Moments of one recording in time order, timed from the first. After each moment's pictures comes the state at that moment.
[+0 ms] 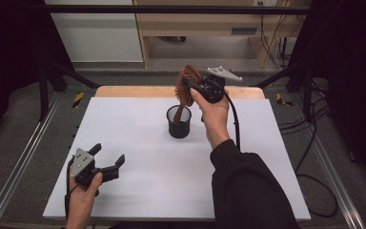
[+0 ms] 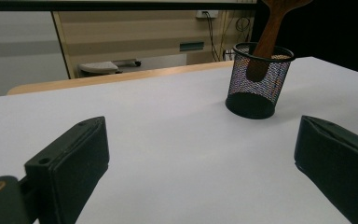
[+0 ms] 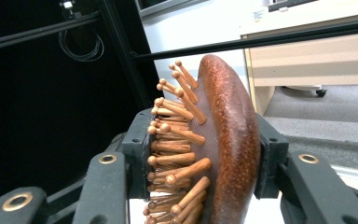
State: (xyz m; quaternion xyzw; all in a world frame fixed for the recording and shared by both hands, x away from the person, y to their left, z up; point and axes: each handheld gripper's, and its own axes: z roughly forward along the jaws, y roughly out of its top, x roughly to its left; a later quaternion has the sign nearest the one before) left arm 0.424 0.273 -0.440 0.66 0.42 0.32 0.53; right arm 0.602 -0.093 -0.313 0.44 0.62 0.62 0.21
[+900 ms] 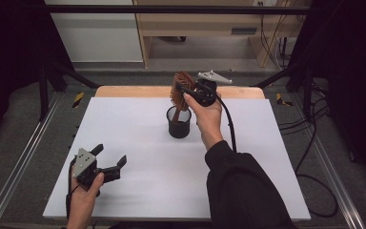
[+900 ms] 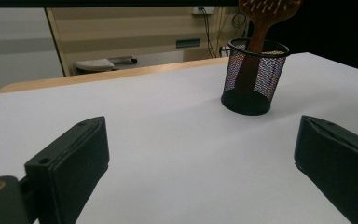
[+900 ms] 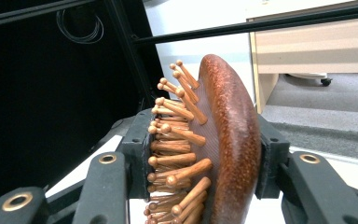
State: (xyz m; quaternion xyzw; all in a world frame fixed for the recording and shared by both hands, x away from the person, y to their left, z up) left arm 0.425 0.270 -0.442 0.67 0.41 0.31 0.53; right arm 0.608 -0.076 -0.330 0.43 0.64 0.60 0.21
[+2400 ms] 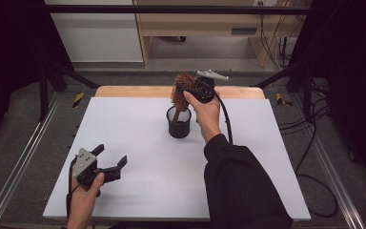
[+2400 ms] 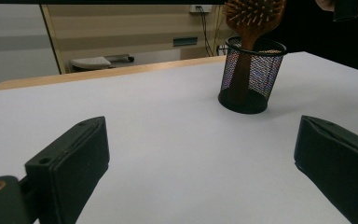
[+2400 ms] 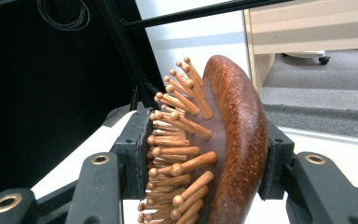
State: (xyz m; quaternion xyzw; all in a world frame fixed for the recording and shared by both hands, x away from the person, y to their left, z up) left arm 0.426 0.270 -0.443 0.67 0.41 0.30 0.53; right arm 0.639 -0.077 -0.348 0.46 0.65 0.58 0.19
